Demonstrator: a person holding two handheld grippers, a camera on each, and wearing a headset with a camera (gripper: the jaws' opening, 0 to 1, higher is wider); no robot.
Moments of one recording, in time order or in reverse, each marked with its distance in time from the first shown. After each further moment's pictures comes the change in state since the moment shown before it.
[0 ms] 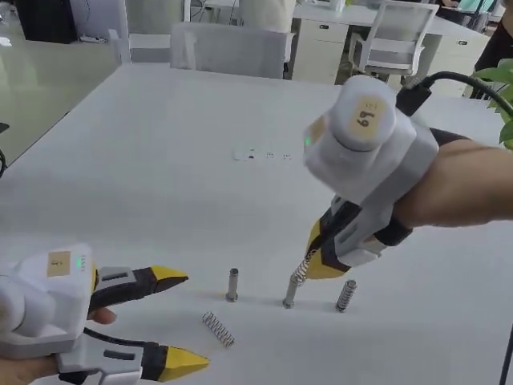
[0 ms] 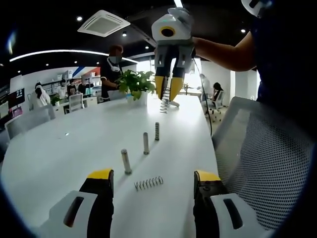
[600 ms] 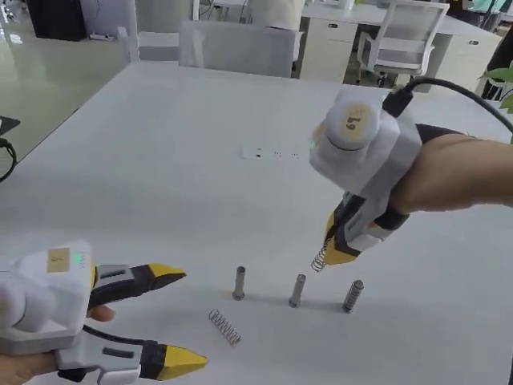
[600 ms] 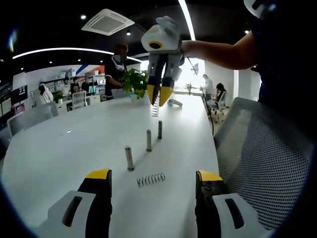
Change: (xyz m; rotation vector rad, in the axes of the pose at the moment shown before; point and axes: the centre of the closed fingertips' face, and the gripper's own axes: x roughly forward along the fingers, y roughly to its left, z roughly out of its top) left arm -0.007 0.005 -0.004 -0.020 0.005 0.025; right arm 0.024 -0.033 -0.017 0.017 0.104 -0.011
